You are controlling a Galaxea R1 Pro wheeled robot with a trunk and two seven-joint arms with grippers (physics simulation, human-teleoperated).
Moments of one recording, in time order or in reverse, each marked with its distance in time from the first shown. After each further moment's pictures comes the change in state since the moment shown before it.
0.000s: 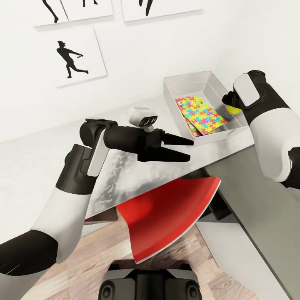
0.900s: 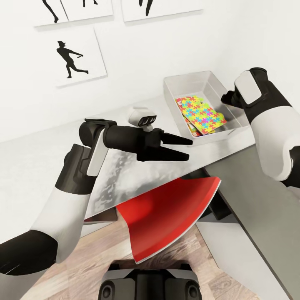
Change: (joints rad) left arm 0.000 0.003 0.004 0.000 0.001 0.000 0.000; right arm -0.009 -0.001 -0.002 -0.008 -0.009 0.054 0.012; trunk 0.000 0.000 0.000
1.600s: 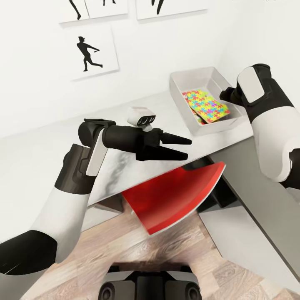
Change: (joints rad) left arm 0.000 0.004 0.003 0.000 0.002 0.000 0.000; right arm 0.013 0.002 -0.023 -0.068 -0.007 0.033 0.032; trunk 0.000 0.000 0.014
